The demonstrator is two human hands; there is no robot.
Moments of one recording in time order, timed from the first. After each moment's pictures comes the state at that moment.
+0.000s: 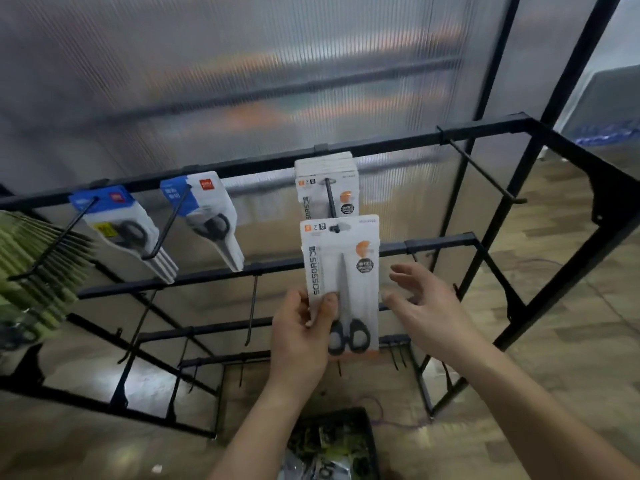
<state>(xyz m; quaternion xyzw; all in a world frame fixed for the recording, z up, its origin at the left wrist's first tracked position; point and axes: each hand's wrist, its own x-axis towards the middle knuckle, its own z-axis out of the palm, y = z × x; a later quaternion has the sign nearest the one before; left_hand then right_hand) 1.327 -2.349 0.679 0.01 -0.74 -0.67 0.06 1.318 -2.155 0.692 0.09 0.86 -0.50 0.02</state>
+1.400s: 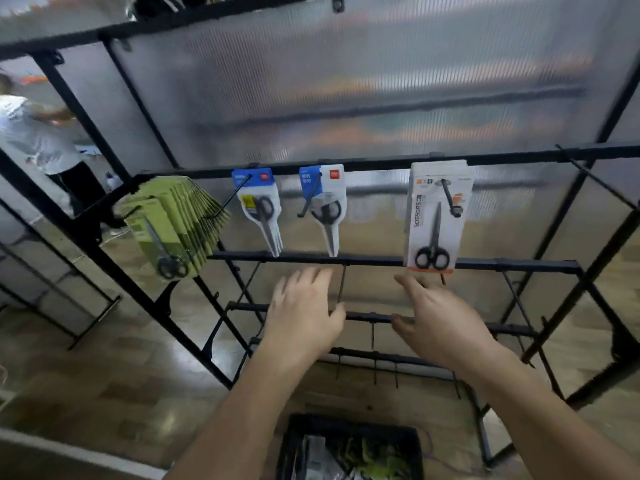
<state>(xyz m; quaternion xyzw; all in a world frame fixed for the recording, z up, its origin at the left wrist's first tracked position) 1.373 -2.475 0.736 0.01 -0.99 -0.13 0.06 1.356 -2.271 0.728 -0.12 0.97 -0.19 0.03</state>
